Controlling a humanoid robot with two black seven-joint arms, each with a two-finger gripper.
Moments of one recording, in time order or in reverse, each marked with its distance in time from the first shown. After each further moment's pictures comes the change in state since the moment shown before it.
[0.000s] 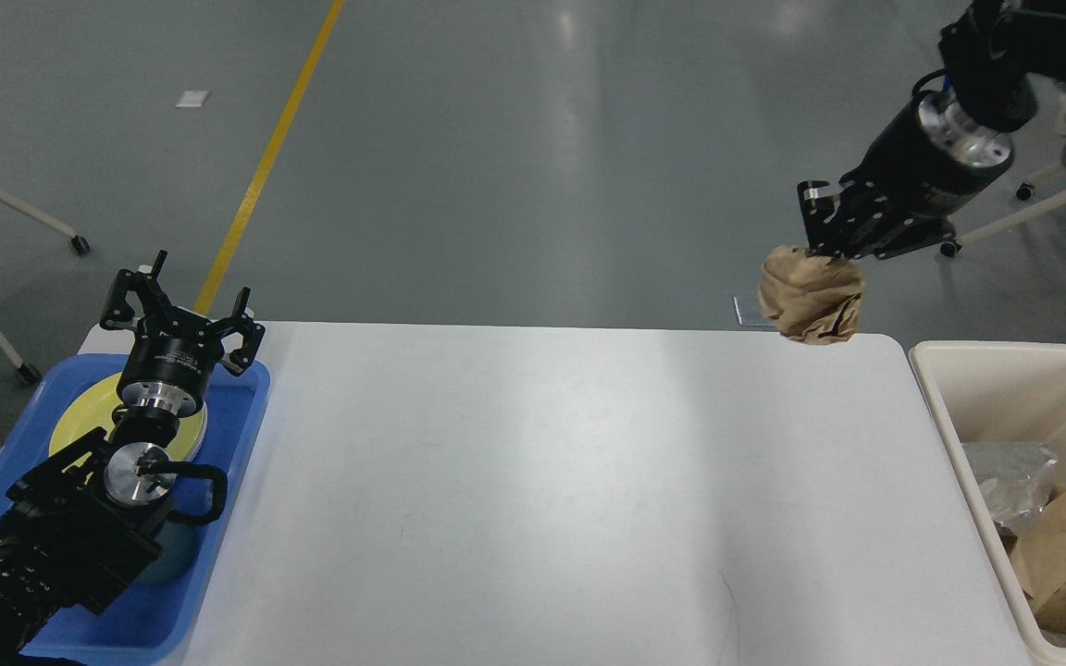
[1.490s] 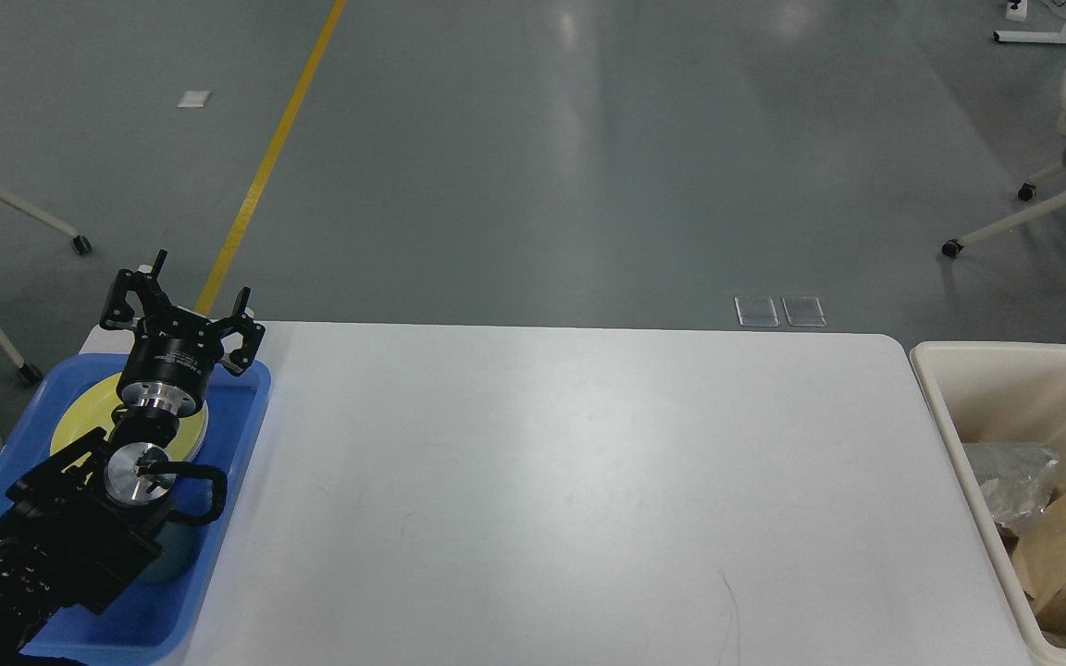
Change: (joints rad) left arm 0.000 0.000 0.000 0.000 0.000 0.000 0.000; right arm -0.938 -0.479 0.329 -0.372 0.028 -0.829 0.004
